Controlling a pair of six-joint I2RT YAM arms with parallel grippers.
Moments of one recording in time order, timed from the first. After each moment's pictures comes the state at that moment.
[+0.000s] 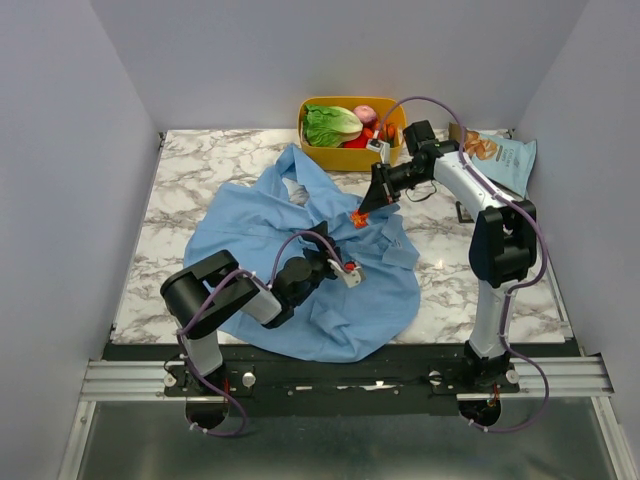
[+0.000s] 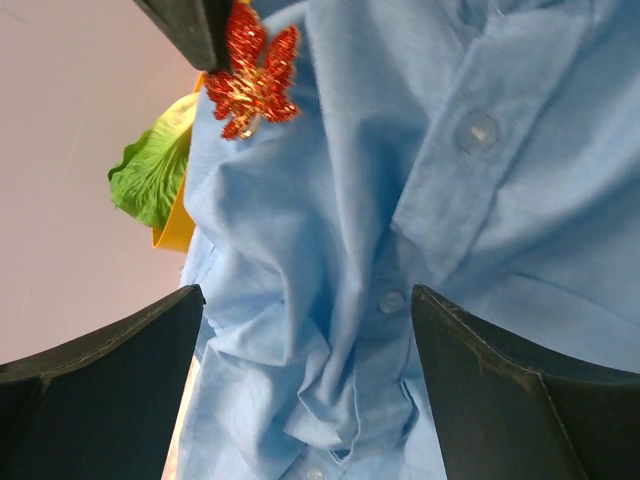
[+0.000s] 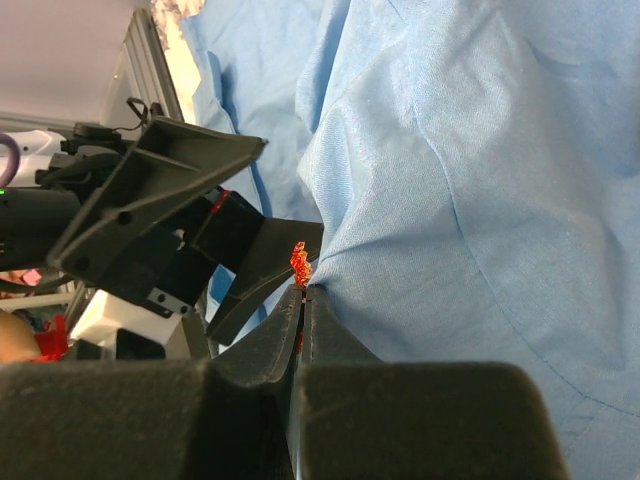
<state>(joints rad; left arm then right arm) -0.90 1.77 0.46 1.26 -0.22 0.96 0.28 2.04 1.76 -0.90 -1.03 -0.21</state>
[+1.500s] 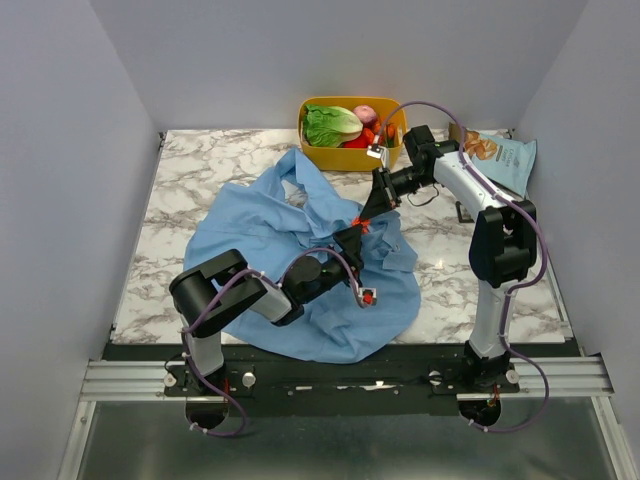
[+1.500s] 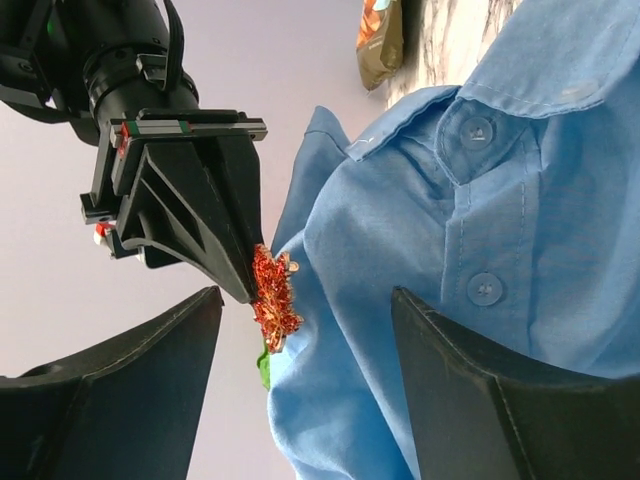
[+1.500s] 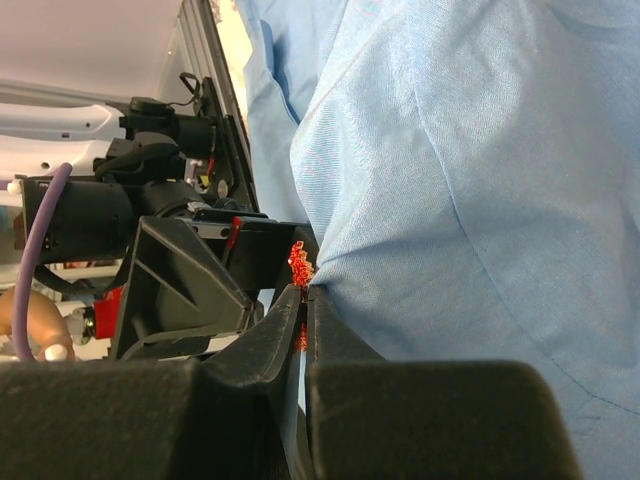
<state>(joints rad) -0.95 1.81 0.54 1.29 0.03 1.47 0.28 2.04 1.76 -1.03 -1.12 -0.27</state>
